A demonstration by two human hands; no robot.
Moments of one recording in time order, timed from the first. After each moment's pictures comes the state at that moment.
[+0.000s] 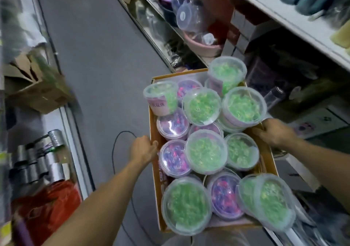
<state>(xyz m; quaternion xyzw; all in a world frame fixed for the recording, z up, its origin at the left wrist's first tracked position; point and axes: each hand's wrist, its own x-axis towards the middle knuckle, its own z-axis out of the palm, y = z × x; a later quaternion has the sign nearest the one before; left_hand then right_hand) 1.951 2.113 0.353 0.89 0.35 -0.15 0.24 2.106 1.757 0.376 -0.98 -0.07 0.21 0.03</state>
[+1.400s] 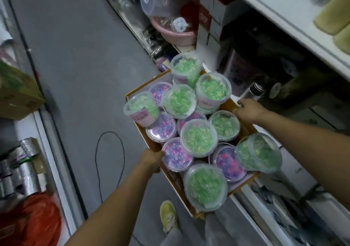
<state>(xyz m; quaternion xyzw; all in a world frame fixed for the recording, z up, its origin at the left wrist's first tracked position) 2.042 1.986 0.276 0.68 0.49 -0.27 0.47 2.243 1.720 0.309 -0.94 0.01 0.30 0.18</state>
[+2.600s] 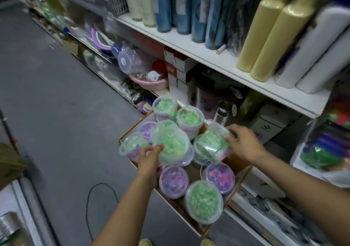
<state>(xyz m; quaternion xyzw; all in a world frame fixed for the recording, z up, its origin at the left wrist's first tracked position) 2.077 1.975 0.386 0.59 0.40 -0.10 0.70 2.118 1.714 0.431 -0.95 0.06 0.09 0.29</state>
